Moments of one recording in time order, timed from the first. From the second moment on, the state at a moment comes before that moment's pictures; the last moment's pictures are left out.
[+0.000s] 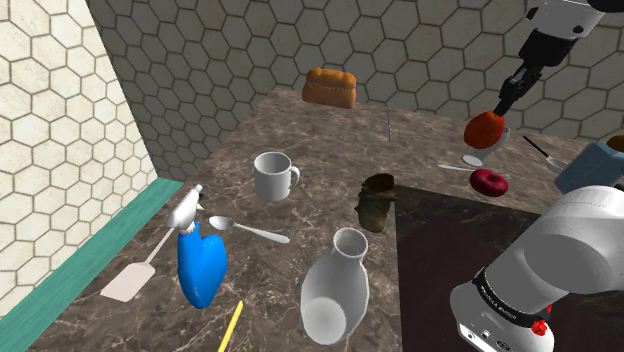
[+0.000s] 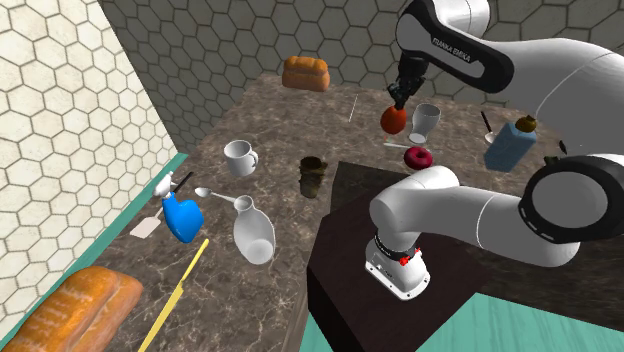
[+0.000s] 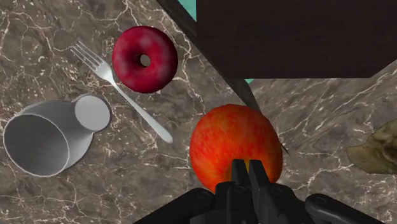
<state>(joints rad) -0.04 -0.98 -0.35 -2.47 -0.31 1.60 -0.23</state>
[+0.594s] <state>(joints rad) -0.06 -0.91 -0.49 -2.47 -0.40 1.70 -0.32</state>
